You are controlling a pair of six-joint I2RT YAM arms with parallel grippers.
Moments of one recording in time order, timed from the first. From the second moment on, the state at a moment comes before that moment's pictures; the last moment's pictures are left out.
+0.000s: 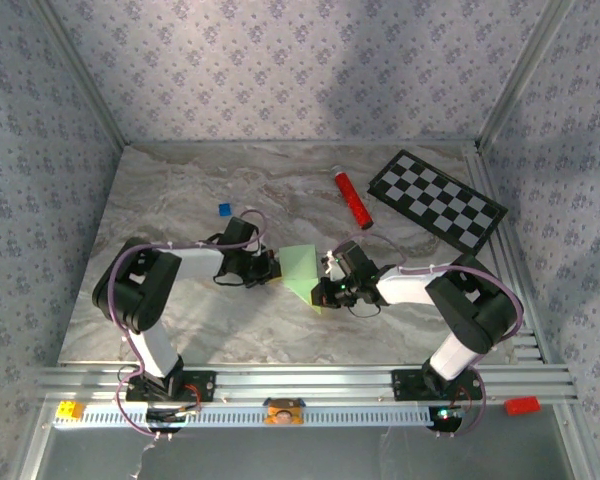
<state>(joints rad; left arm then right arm) -0.49 1.74 0.79 -0.10 0.54 -0.76 0.69 1.62 0.61 0.05 -0.49 0.70</state>
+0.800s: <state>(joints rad) -0.59 1.69 0.82 -0.13 0.53 -0.77 0.69 1.62 0.61 0.05 -0.49 0.69</state>
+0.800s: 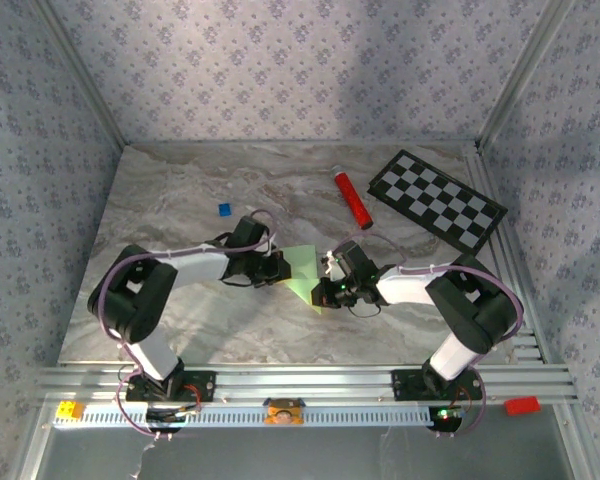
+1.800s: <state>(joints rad) -0.63 1.78 0.85 -0.11 0.51 -0.78 0.69 1.60 0.63 -0.01 -0.49 0.69</state>
